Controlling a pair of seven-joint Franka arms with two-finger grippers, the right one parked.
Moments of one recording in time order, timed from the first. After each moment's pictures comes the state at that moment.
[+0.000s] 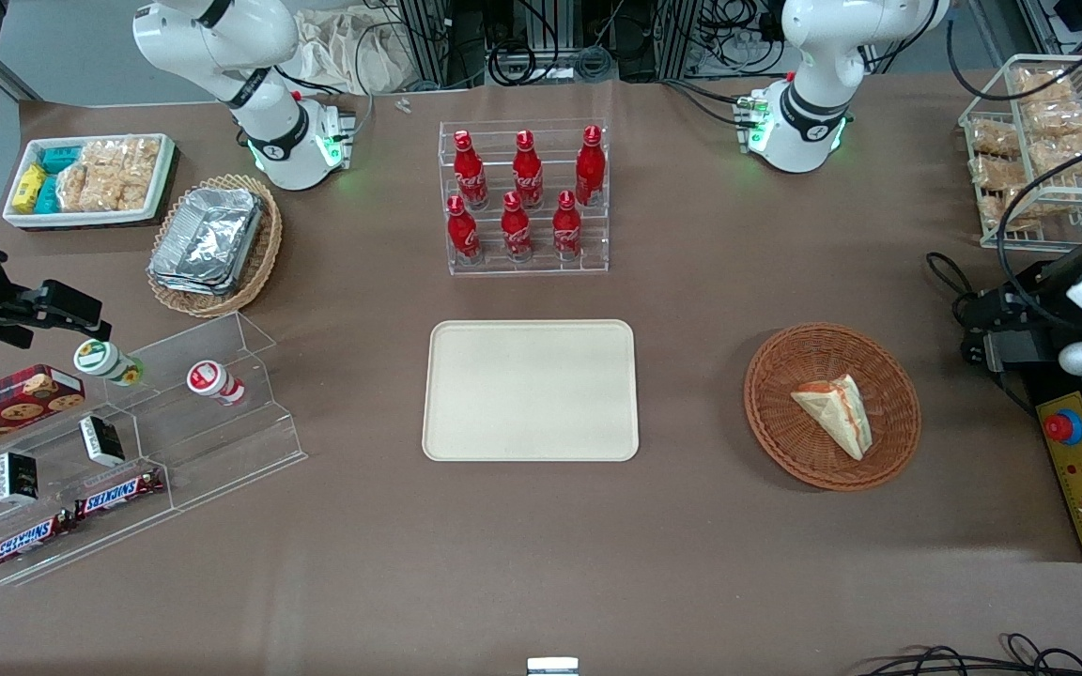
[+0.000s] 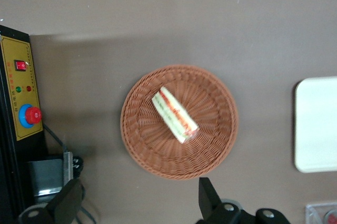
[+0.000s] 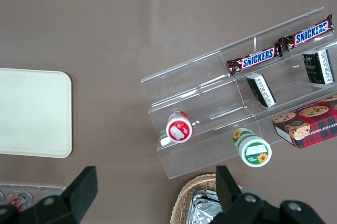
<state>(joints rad) 0.12 0.16 -0.13 -1.50 0.00 1.73 0.04</state>
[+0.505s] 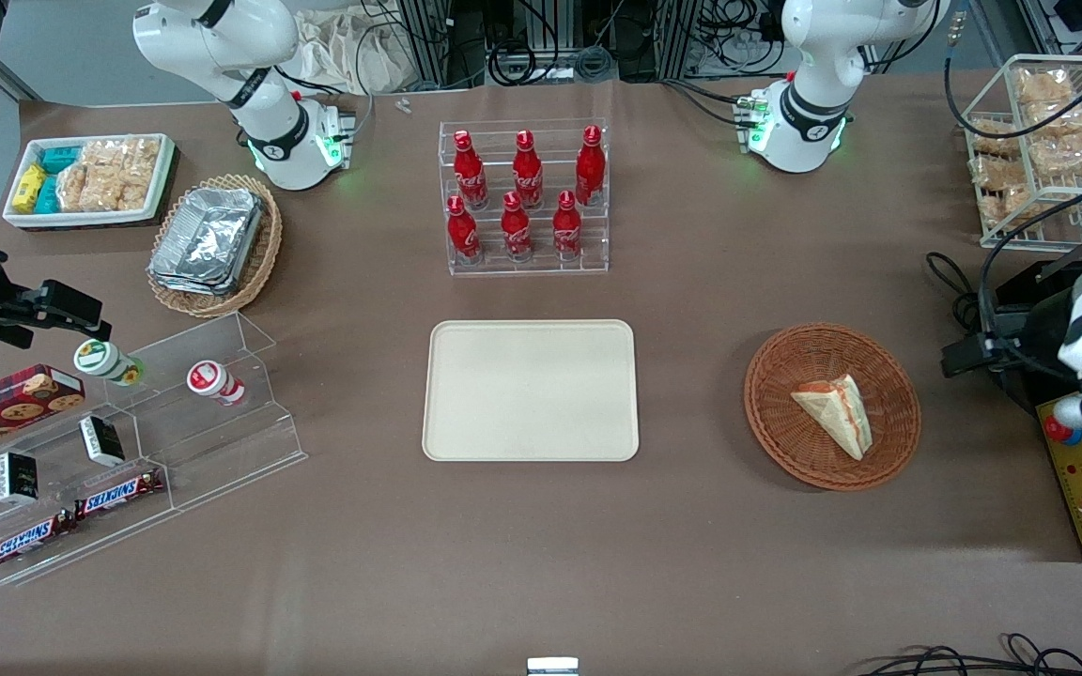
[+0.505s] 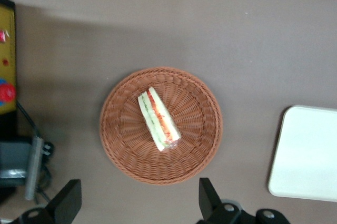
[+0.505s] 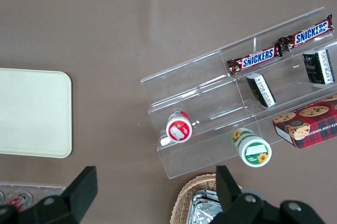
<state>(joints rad) 0.11 0.26 -0.16 -1.44 -0.01 1.70 -0.23</state>
